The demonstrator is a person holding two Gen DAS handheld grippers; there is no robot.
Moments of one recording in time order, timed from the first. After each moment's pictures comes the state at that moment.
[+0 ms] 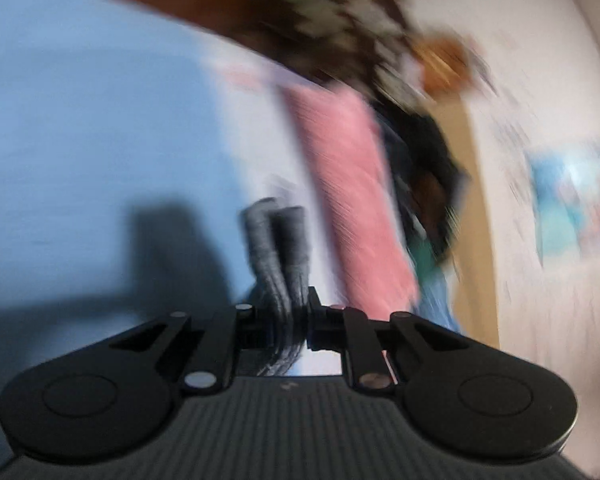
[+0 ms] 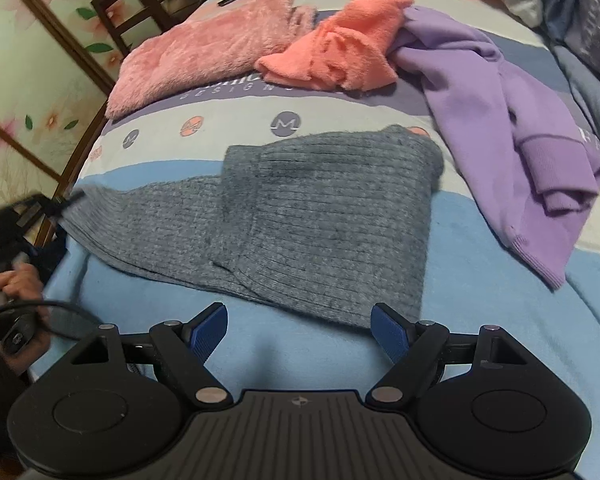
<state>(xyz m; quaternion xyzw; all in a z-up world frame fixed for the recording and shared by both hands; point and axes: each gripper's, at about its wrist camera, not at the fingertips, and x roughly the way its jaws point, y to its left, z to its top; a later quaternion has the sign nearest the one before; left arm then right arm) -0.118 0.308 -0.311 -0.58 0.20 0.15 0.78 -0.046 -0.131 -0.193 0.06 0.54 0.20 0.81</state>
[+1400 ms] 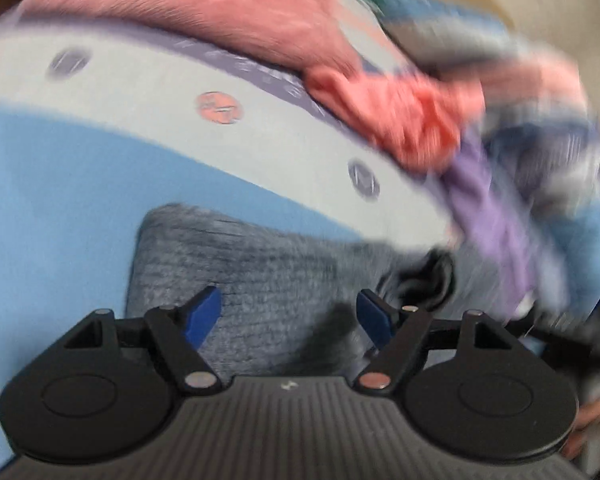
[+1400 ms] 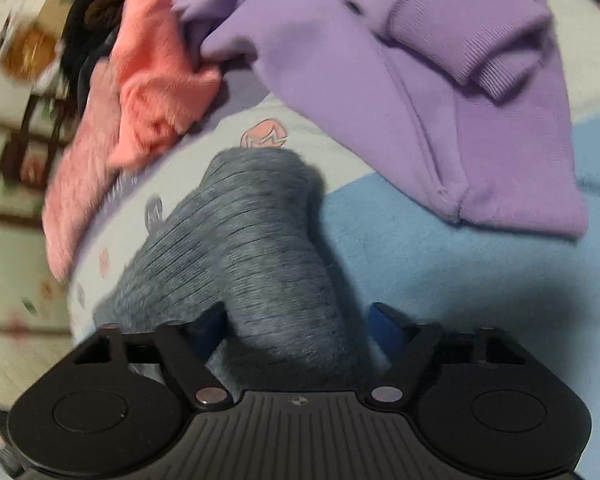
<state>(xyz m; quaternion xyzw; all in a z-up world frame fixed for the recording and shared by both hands) -0.009 0.199 -0.313 -0.21 0.49 -0.03 0.85 0.029 -0.194 -0.275 0.28 0.57 0.10 0.77</state>
